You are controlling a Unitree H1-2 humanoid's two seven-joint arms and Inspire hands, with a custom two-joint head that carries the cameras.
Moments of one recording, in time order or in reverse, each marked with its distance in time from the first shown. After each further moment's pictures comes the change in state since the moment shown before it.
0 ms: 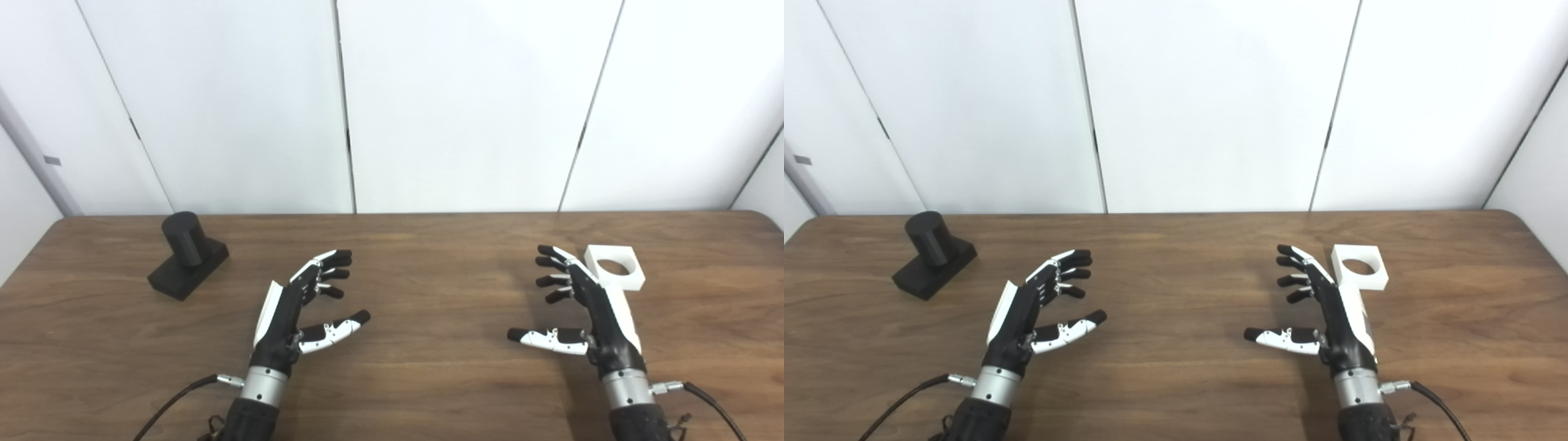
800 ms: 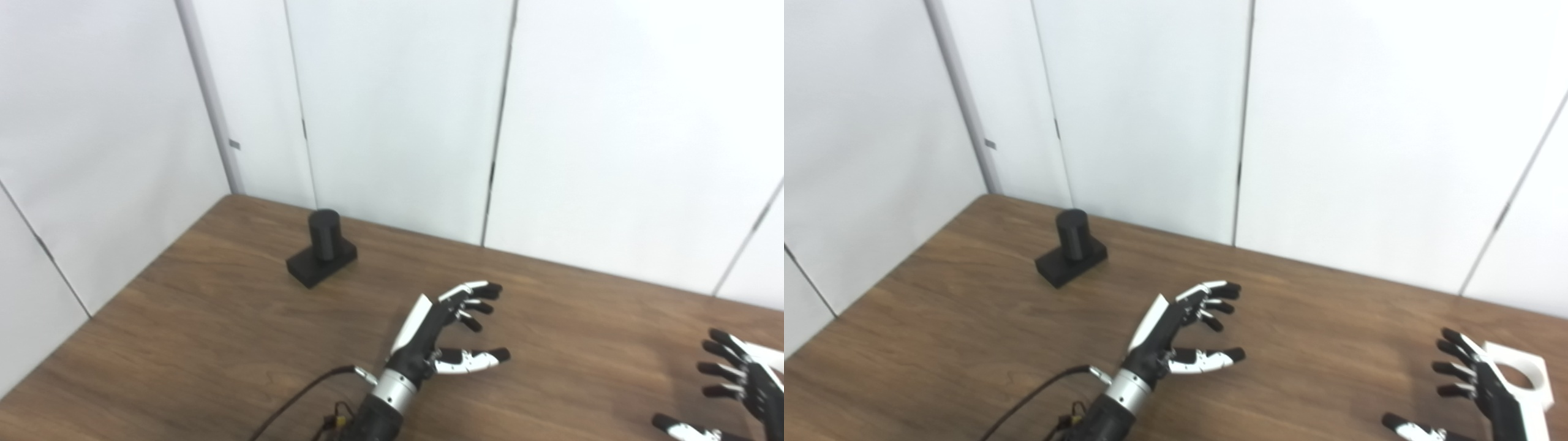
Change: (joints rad) left arm -0.036 -0.065 -0.036 0.056 0.079 0.004 0.046; right arm 0.017 -0.041 -0.037 -0.060 0.100 0.044 0.057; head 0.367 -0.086
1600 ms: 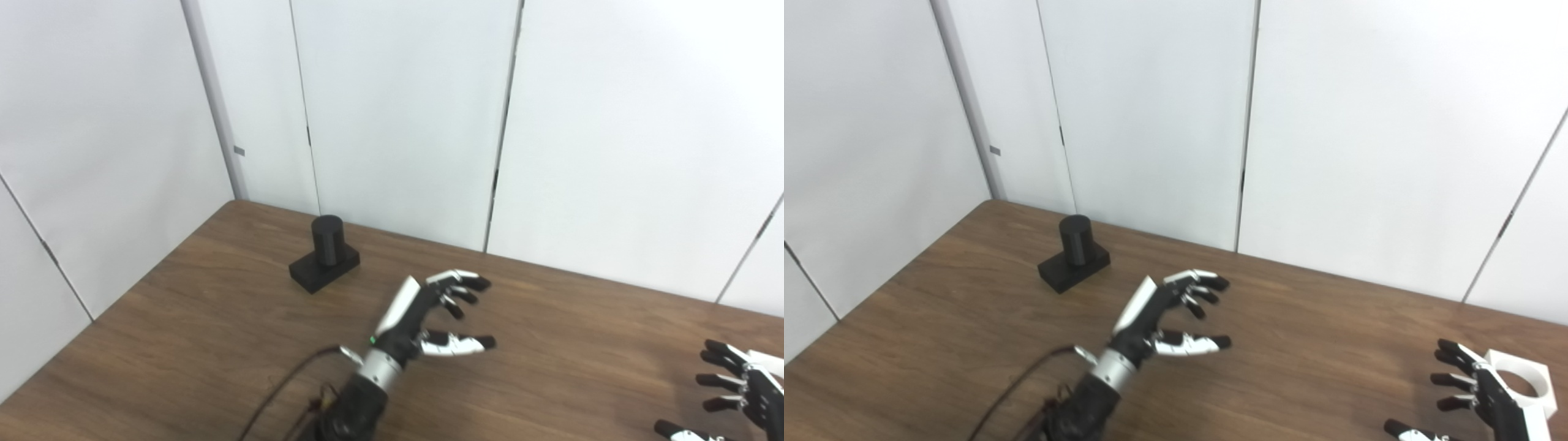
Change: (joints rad) left arm -0.043 0.103 0.031 -0.107 0.025 0.127 -0.037; right arm -0.002 0.000 -0.005 0.005 0.008 0.002 0.017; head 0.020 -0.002
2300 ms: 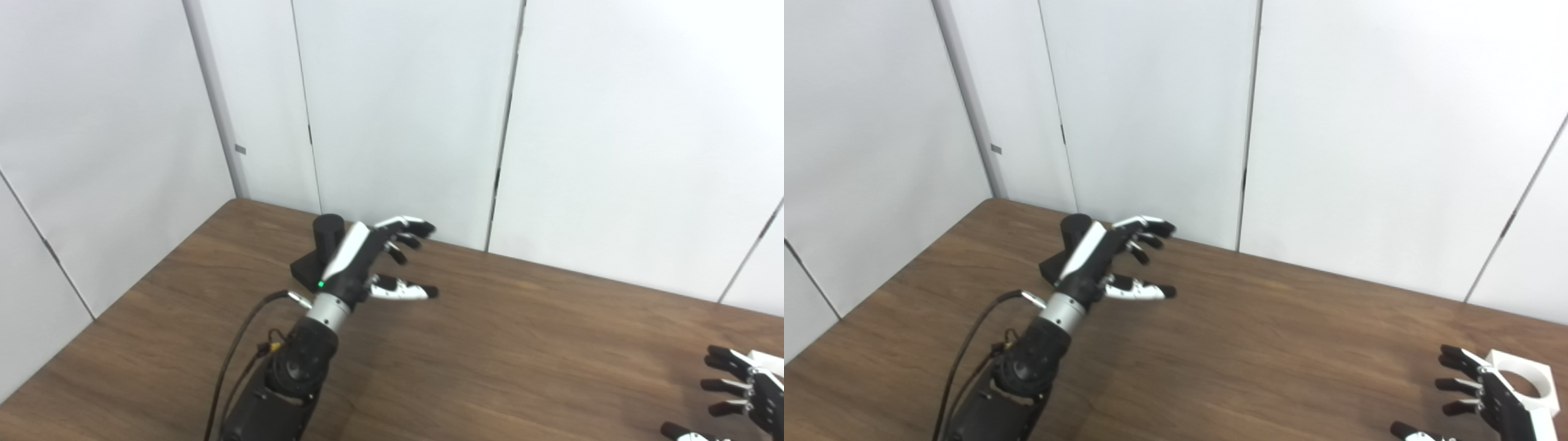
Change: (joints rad) left arm -0.067 0.141 0.115 -0.097 0.038 0.150 -0.020; right arm 0.000 -0.013 -0.005 0.008 0.025 0.012 0.006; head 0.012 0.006
